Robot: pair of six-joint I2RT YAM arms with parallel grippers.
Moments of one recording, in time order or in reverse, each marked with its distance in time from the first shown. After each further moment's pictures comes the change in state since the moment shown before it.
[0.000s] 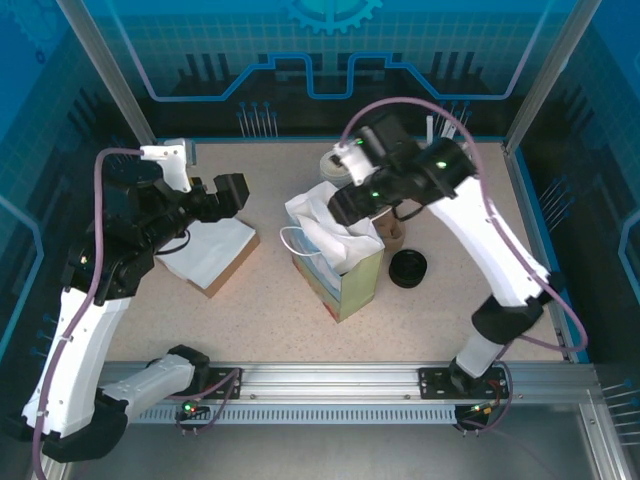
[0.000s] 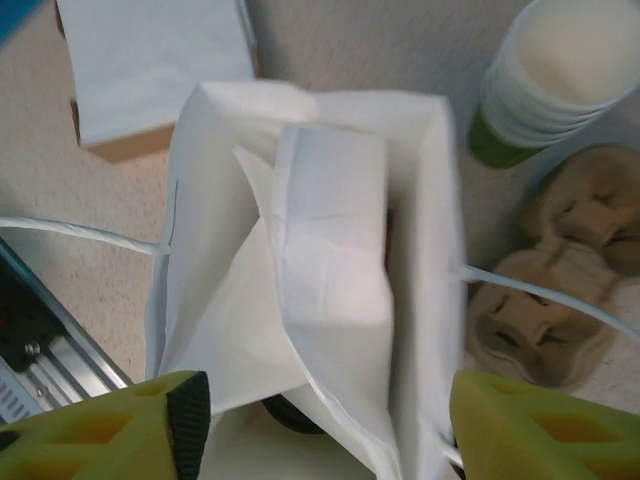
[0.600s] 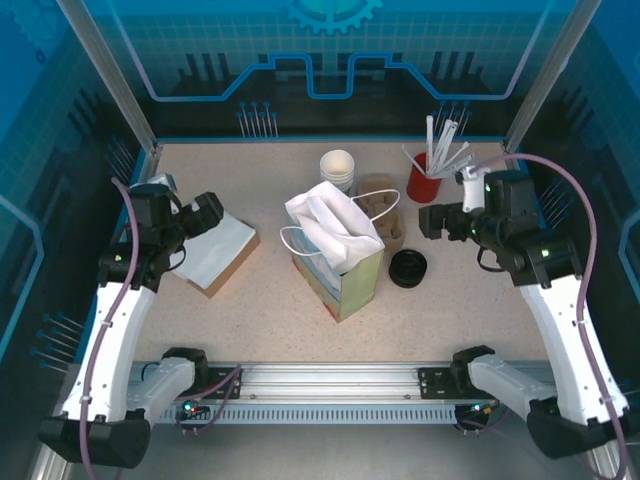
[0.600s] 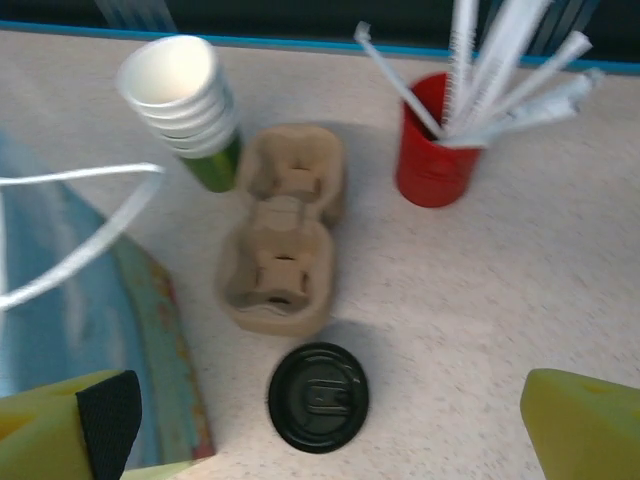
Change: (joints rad) left arm 0.315 -0.065 -0.462 0.145 -0.053 -0.102; right arm -0.502 -0.699 -0.864 0.428 0.056 0.025
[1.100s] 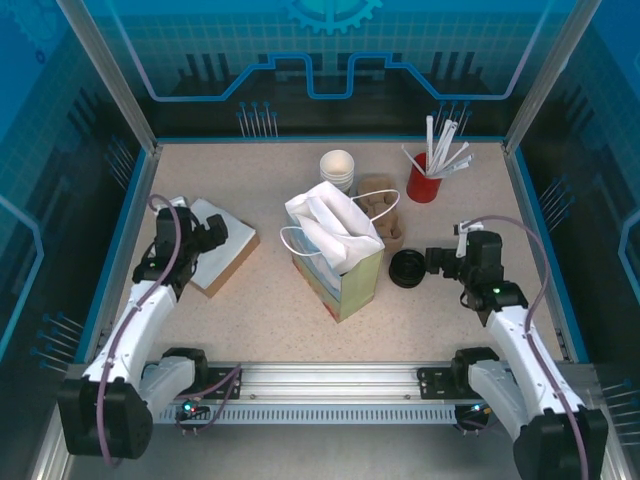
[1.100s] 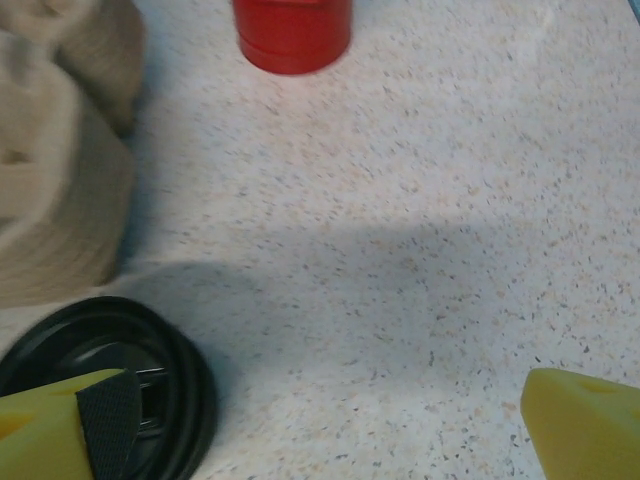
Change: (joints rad) left arm 0.018 0.062 -0.394 0.451 -0.112 0.141; right arm -0.161 -0.131 -0.818 0.653 0.100 -0.027
